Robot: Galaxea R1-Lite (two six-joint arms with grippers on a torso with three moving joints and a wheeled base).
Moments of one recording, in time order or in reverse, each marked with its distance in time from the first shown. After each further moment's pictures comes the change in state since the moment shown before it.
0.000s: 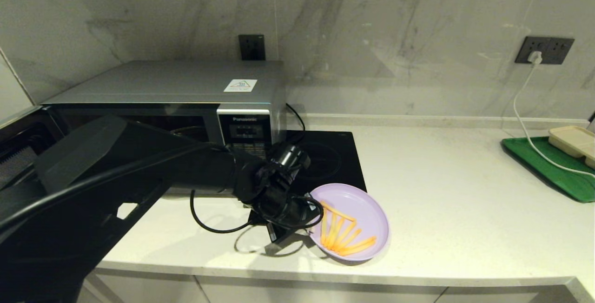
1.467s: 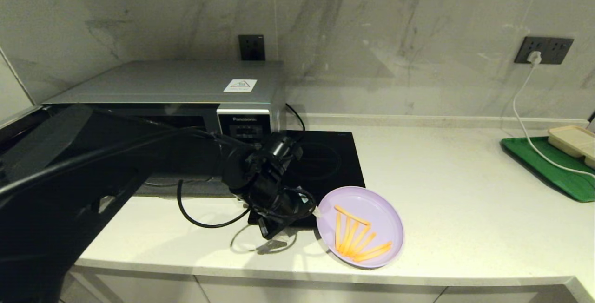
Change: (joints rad) left arm 0.034 -0.050 -0.026 0.108 0.003 -0.026; right arm 0.000 0.000 0.002 0.001 0.000 0.000
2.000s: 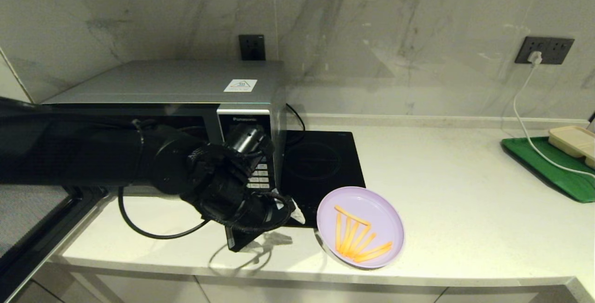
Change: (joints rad) left arm -0.007 -0.272 0.258 0.008 0.010 0.026; right arm 0.000 0.000 -0.002 -0.001 0.000 0.000
